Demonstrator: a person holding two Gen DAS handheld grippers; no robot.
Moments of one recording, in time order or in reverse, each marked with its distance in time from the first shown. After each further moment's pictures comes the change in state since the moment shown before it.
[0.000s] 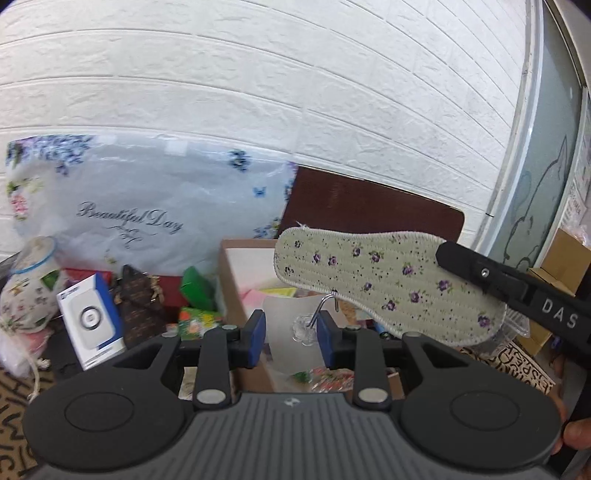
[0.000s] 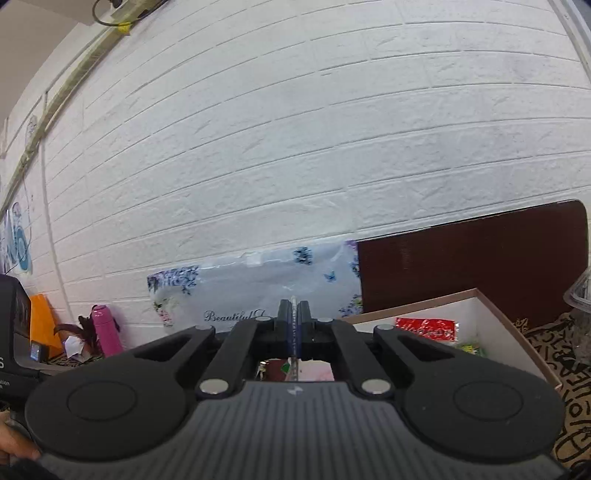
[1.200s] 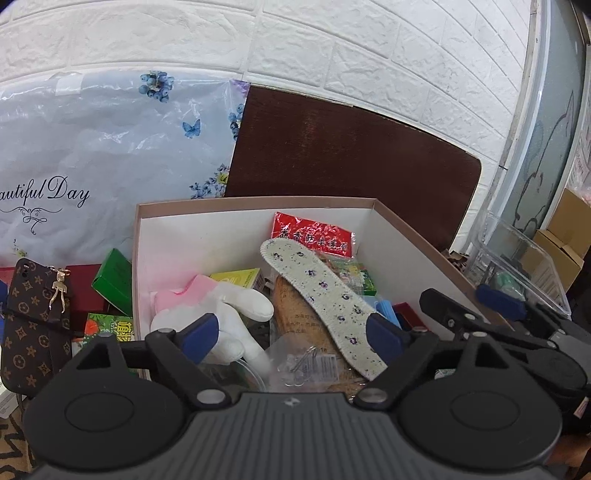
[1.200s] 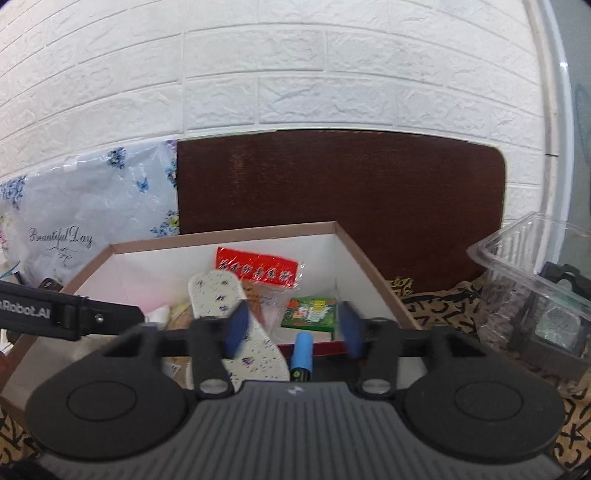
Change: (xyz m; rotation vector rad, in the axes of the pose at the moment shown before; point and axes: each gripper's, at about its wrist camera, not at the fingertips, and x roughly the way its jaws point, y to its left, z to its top) left arm 0.141 -0.032 -0.005 0.052 0.127 -0.026; right arm 0.084 -0.119 -0.061 -0.109 0.156 -0.376
